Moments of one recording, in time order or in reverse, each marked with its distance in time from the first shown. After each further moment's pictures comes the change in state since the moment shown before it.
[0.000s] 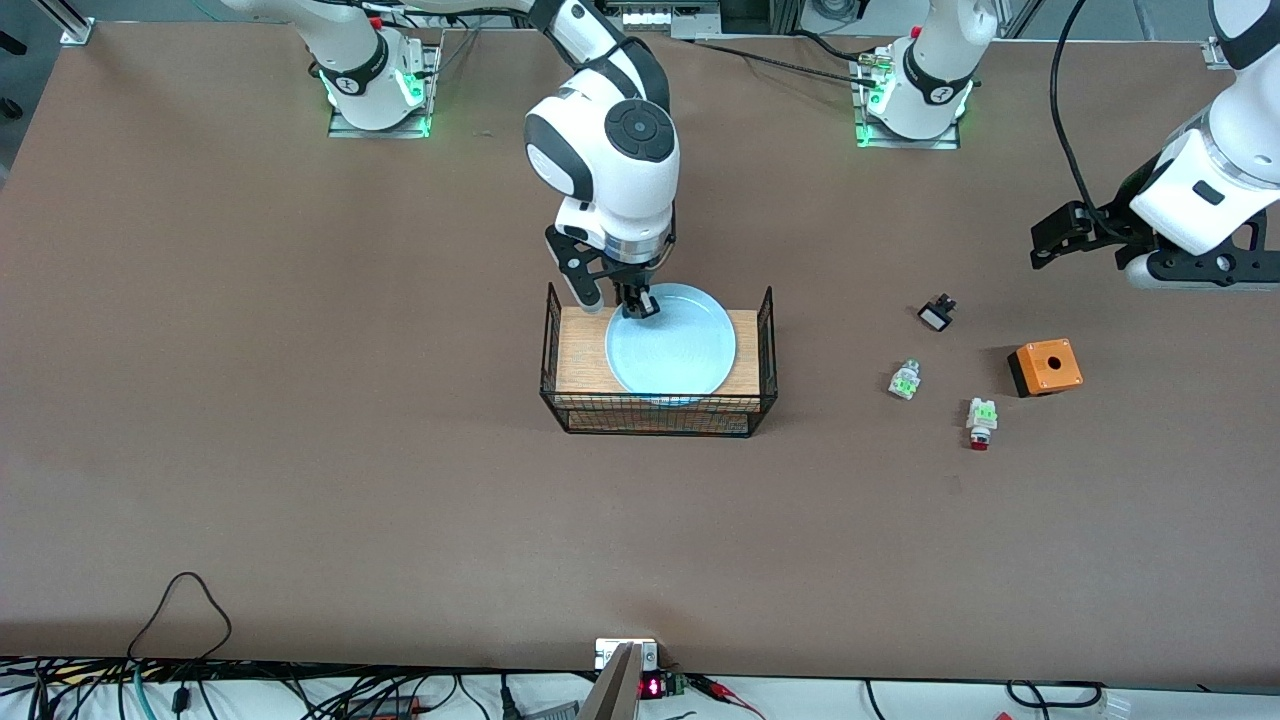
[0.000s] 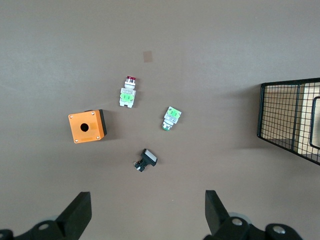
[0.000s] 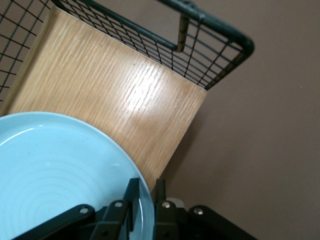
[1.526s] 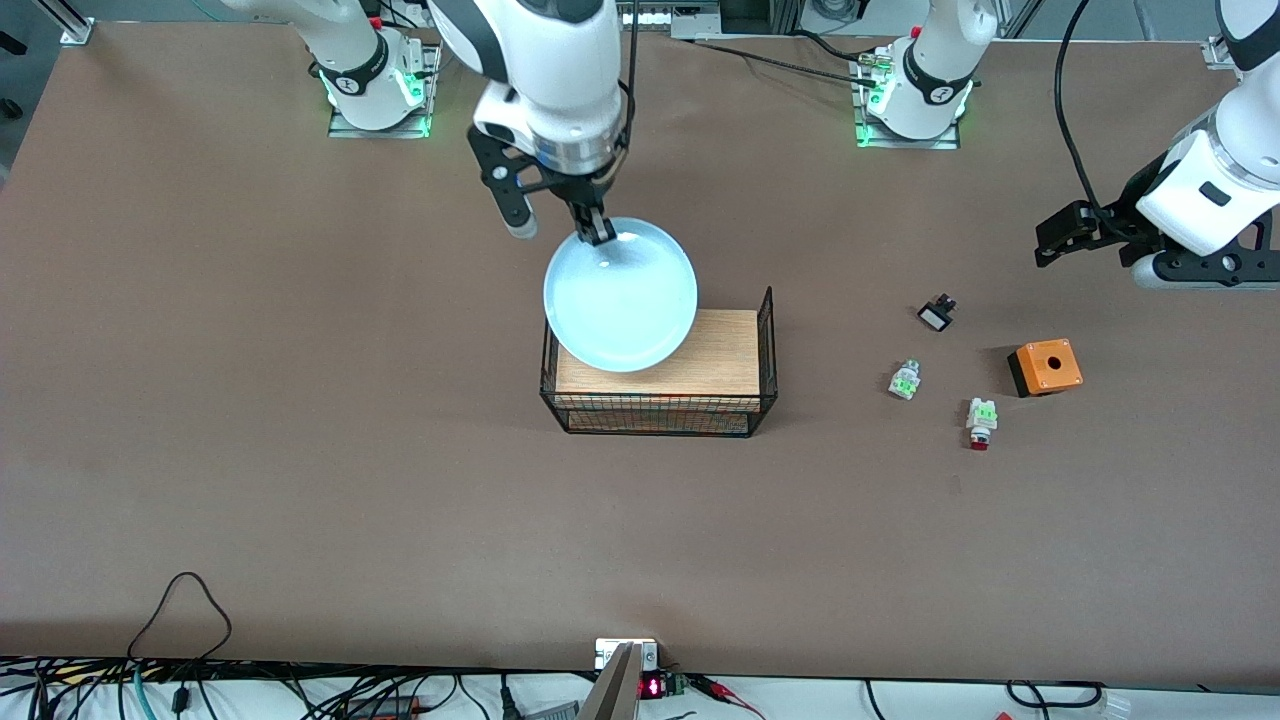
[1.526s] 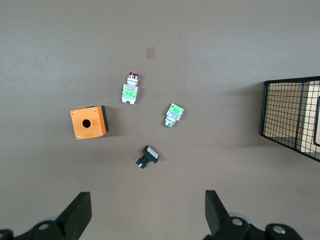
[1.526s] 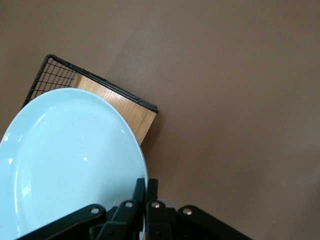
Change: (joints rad) left arm 0.003 0.000 0.007 0.000 0.000 -0.015 0.000; right arm -0.020 -0.198 -0.050 0.211 0.121 -0.464 -0.130
